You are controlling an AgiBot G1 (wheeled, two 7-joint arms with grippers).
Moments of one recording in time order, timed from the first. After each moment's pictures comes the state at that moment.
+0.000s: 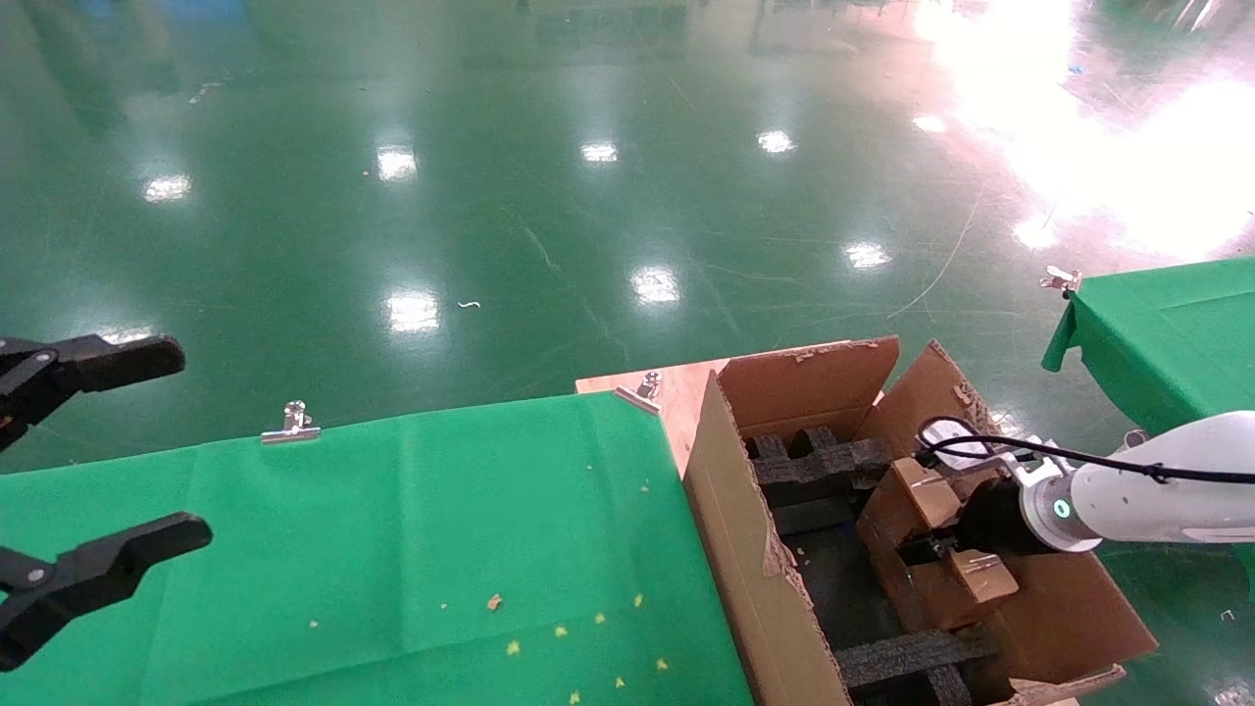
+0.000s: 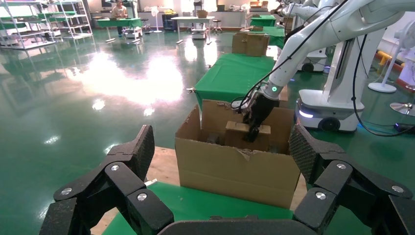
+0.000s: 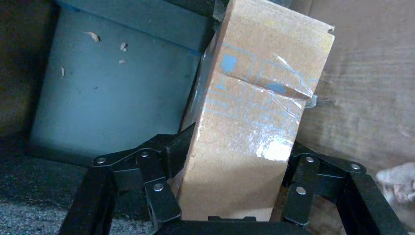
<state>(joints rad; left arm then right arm) -1.05 0.55 0.36 -1.20 0.62 1.41 -0.13 1.61 -0.62 -1.86 0.74 -1.26 -0.62 0.96</state>
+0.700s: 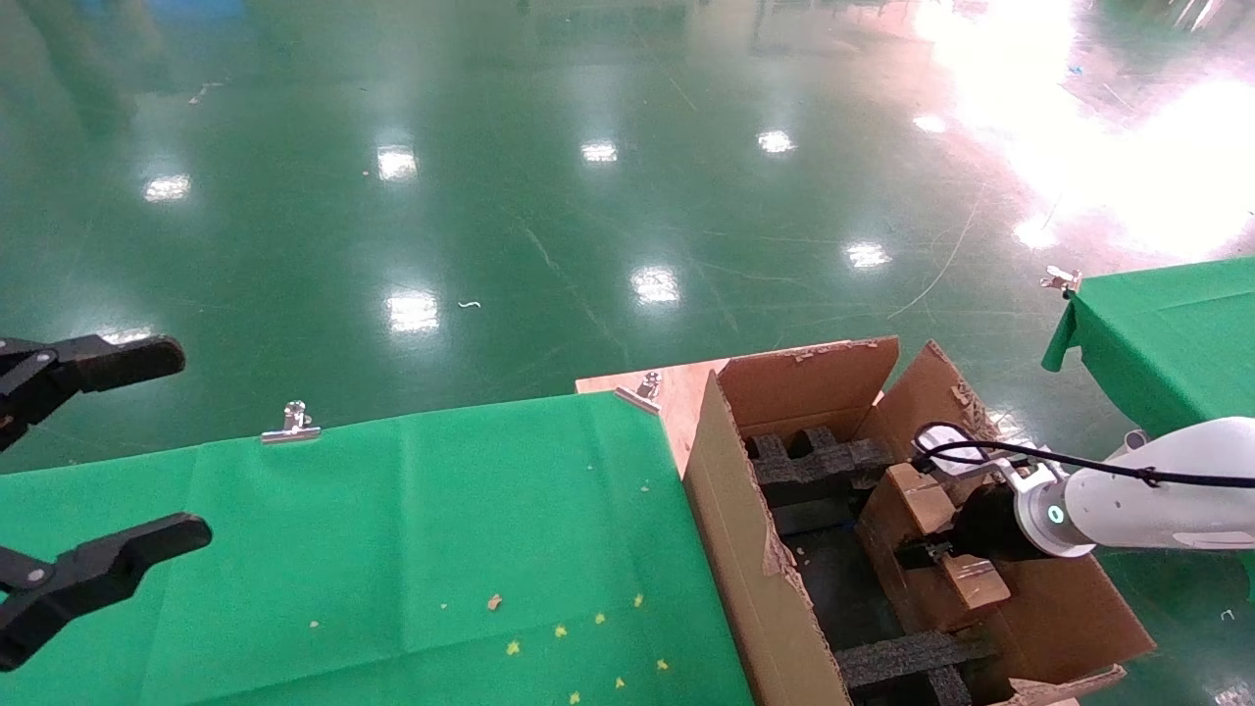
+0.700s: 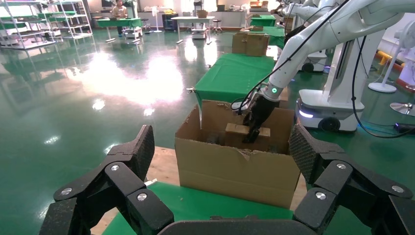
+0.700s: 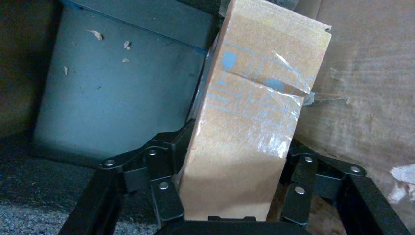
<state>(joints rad) -1.05 0.55 0.36 -1.20 0.62 1.41 -0.13 1.60 -0.63 -1.85 0.73 -1.24 -0.61 0.94</state>
